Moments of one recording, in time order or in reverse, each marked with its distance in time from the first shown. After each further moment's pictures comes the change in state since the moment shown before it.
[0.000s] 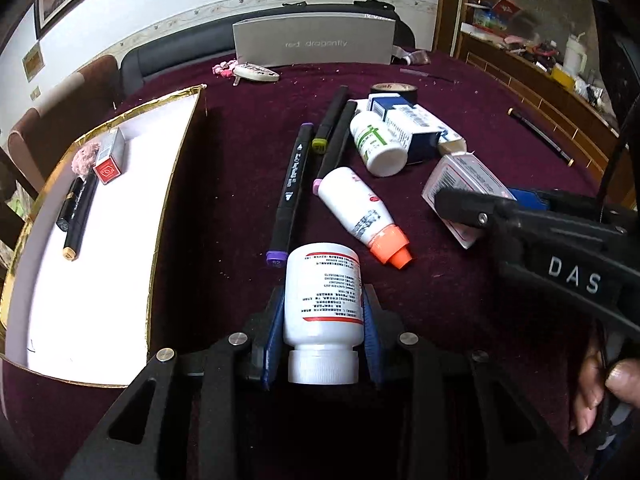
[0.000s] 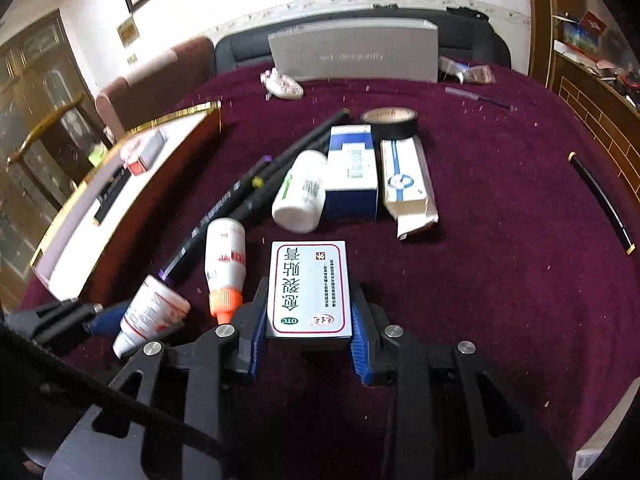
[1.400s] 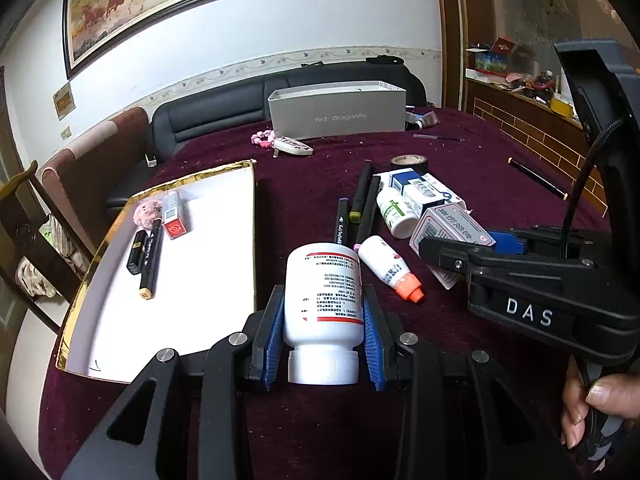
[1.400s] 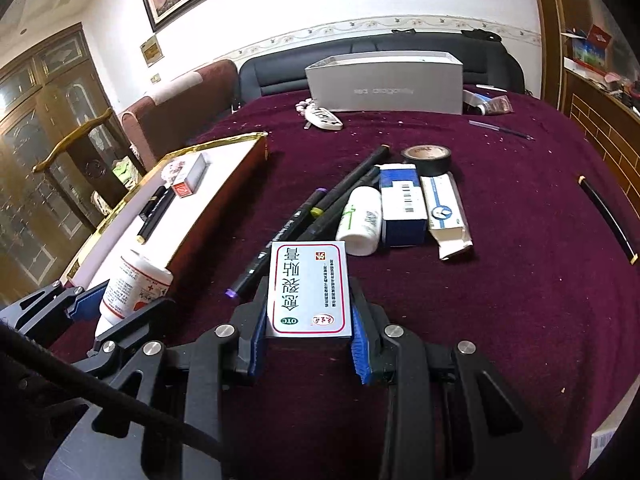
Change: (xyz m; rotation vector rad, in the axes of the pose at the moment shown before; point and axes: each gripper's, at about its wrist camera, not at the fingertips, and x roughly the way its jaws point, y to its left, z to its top) left arm -0.066 0.012 -0.002 0.023 -0.225 0.115; right arm -0.023 0.040 0.003 -0.023 -0.077 0.061
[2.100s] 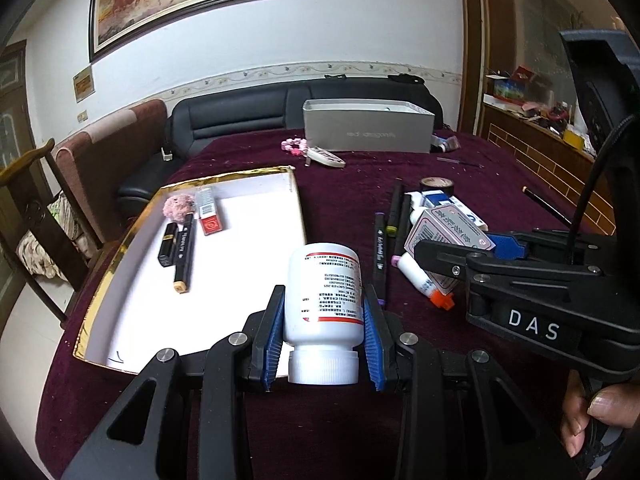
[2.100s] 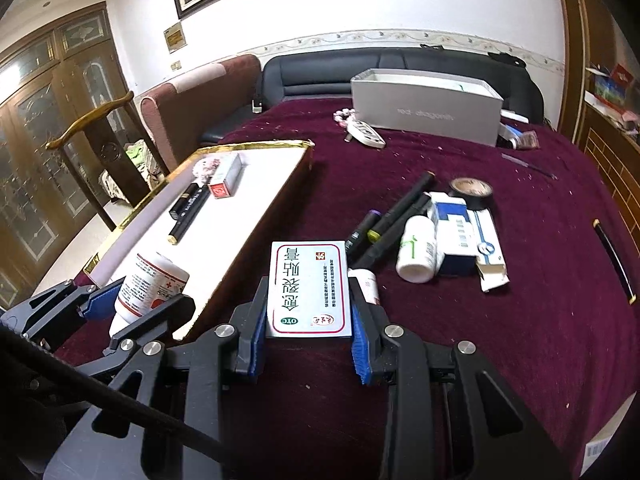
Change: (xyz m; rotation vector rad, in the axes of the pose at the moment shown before) left arm -0.014 0.046 -0.003 -0.092 -0.040 0.011; right arm 0.000 0.057 0.017 -0.099 -0.004 0.005
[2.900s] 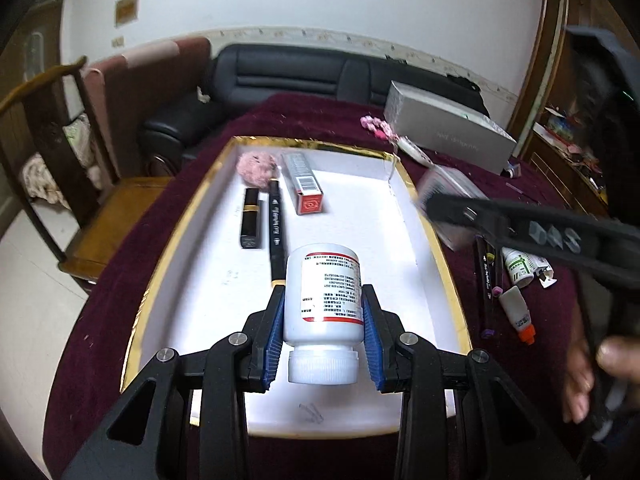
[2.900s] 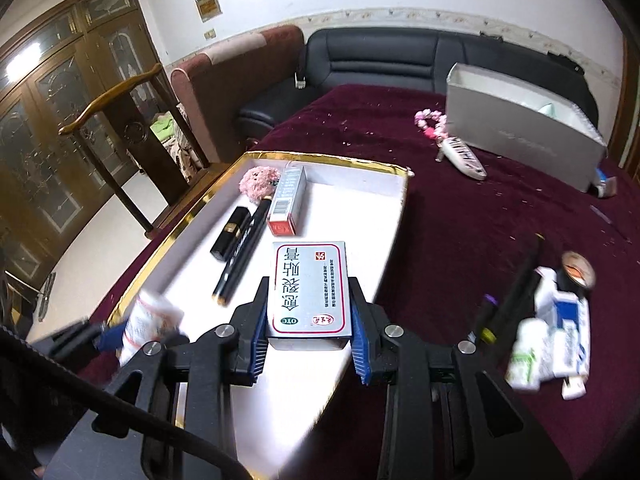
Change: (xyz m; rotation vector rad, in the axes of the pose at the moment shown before) left arm 0.053 0.131 0.014 -0.224 0.140 -0.021; right arm 0.100 0.064 0.088 -0.059 0.136 0.128
